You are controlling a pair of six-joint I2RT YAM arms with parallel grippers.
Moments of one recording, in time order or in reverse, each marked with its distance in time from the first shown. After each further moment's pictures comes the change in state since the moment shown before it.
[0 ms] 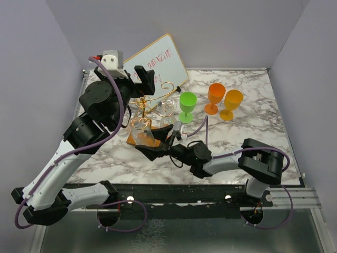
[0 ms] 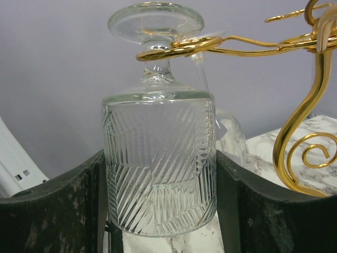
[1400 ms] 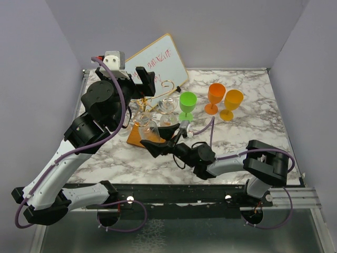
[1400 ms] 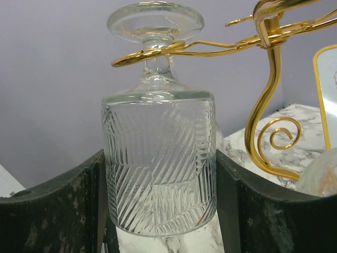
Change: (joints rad) left arm 0.000 0.006 0.000 -0.031 0.000 -0.003; right arm 0.003 -0.052 -0.047 -0.004 0.147 0.027
